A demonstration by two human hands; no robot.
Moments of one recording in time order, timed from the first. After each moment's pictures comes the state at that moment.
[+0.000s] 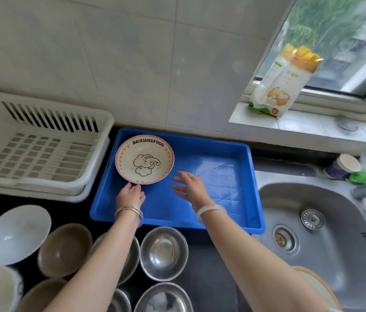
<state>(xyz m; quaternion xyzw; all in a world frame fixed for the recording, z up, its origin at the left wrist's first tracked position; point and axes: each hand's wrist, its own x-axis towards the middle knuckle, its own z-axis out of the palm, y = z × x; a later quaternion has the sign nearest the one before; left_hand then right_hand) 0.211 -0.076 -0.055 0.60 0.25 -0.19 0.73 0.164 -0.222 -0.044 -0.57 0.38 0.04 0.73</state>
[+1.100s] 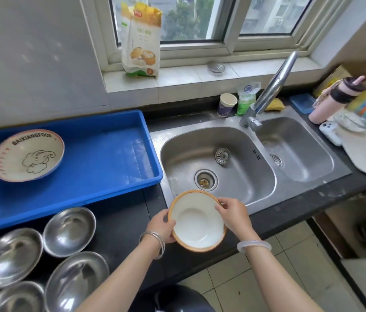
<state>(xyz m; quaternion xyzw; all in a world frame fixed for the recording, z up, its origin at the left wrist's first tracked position) -0.074 -0.215 -0.053 0.74 -0.05 -0.52 0.43 -0.216 -0.355 -0.035 -0.77 0.54 -0.01 0.35</state>
